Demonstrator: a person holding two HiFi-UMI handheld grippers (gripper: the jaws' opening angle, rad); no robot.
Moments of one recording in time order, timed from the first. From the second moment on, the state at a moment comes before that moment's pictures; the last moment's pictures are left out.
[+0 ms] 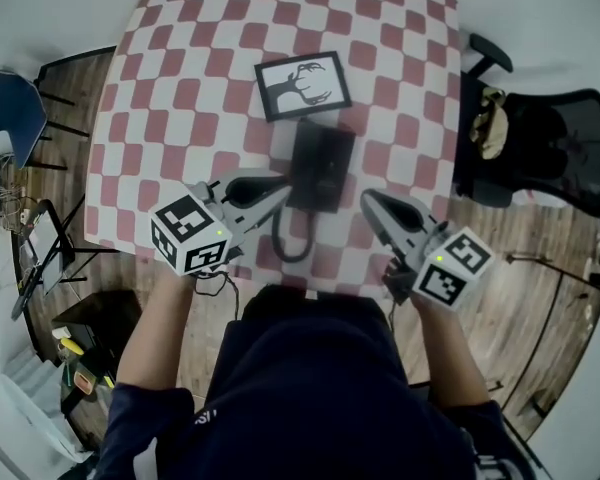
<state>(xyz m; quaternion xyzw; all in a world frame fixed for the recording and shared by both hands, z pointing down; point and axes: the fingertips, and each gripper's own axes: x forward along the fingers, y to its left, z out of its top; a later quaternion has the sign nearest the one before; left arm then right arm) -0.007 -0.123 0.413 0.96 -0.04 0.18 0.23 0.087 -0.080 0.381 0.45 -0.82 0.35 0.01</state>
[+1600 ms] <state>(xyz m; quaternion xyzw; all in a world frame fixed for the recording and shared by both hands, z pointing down) -0.063 -0.060 0.322 0.96 -0.21 0.11 0.12 0.048 -0.025 0.314 0.43 -0.87 0.26 0.02</state>
